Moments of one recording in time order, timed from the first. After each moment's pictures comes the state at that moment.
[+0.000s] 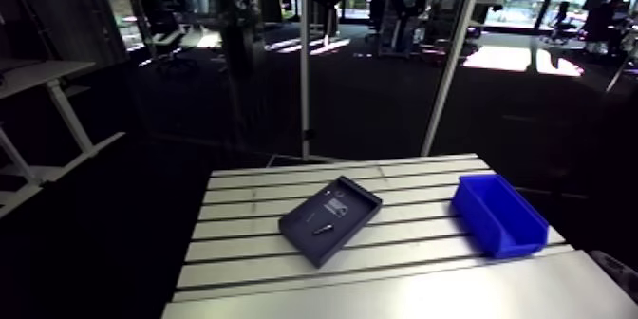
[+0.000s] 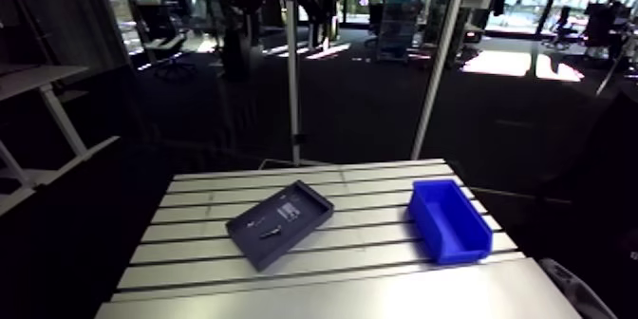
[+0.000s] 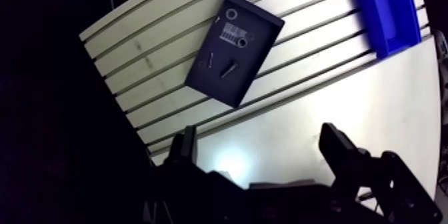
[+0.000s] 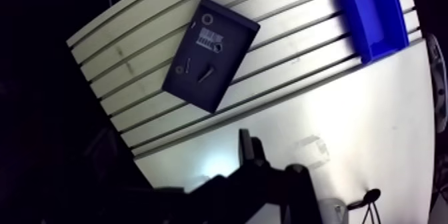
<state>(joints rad) -0.14 -1.46 1.36 -1.48 -1.50 -1.26</state>
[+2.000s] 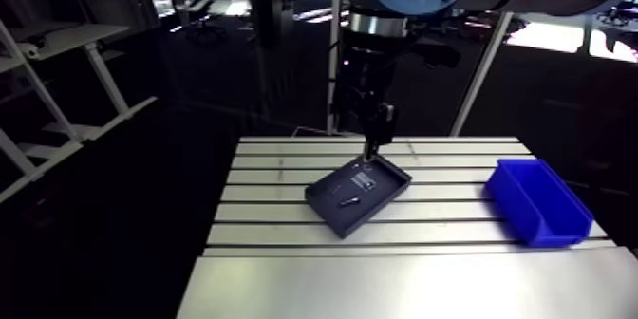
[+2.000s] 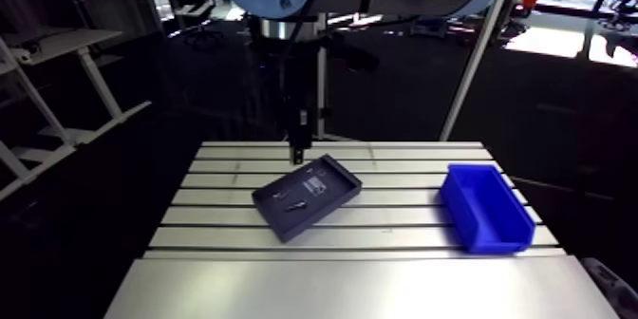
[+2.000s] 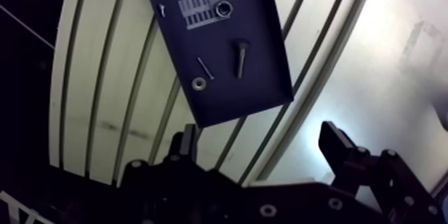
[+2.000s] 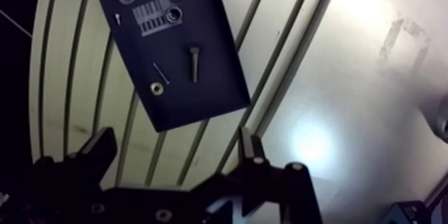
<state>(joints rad) -0.04 -1.36 1.79 -1.90 -1.51 -0.43</state>
